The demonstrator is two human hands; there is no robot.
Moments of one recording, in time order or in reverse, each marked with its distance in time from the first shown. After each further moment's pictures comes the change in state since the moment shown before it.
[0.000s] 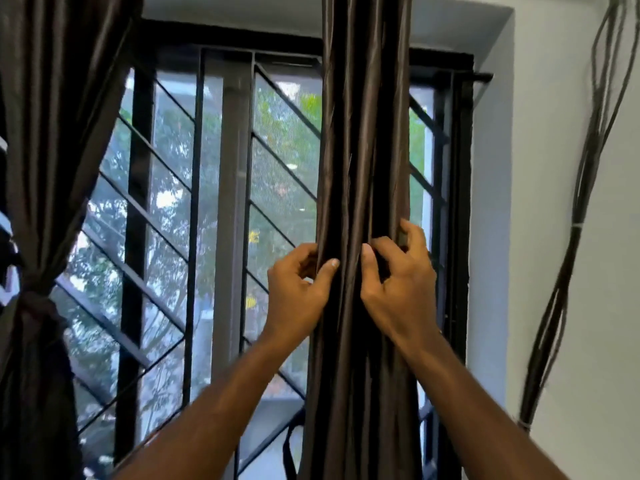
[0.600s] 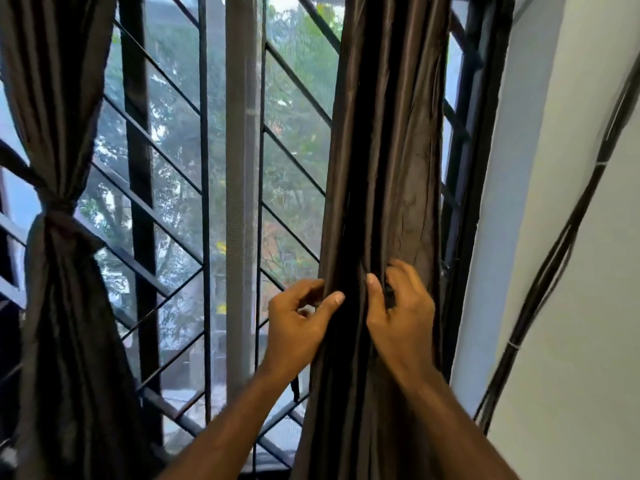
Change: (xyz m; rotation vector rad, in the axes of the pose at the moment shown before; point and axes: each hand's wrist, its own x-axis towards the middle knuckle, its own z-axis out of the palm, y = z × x) left_hand -0.126 -0.039 -0.053 -0.044 -0.050 -0.252; right_hand -0.133 -0.012 0.024 -0.082 -0.057 0.140
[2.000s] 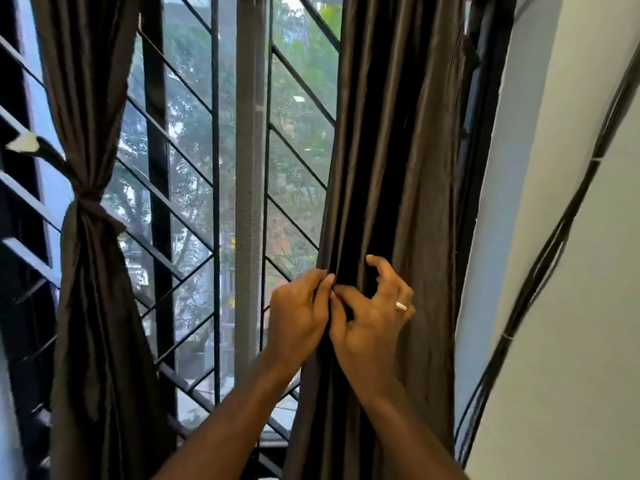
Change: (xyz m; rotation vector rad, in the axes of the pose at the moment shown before) left_hand -0.020 0.034 0.005 0.475 0.063 0.249; right_hand -0.039 -0.044 -0.012 -0.102 0.008 -0.002
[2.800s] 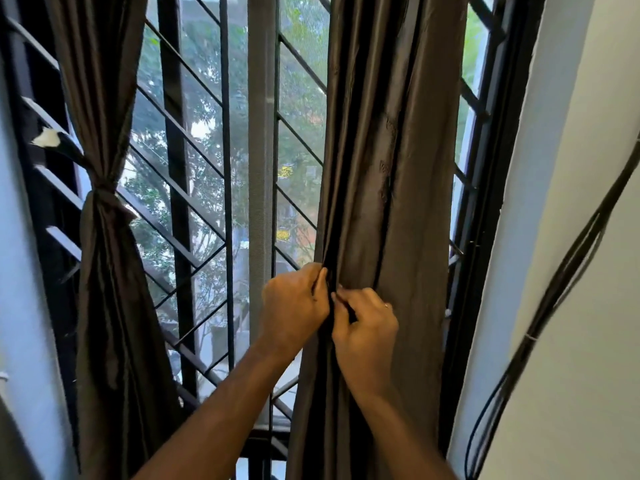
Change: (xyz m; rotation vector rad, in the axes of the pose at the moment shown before) left_hand 0.000 -0.015 0.008 0.334 -0.002 0.058; right_hand -0.020 0.025 0.010 0.292 -0.074 0.051
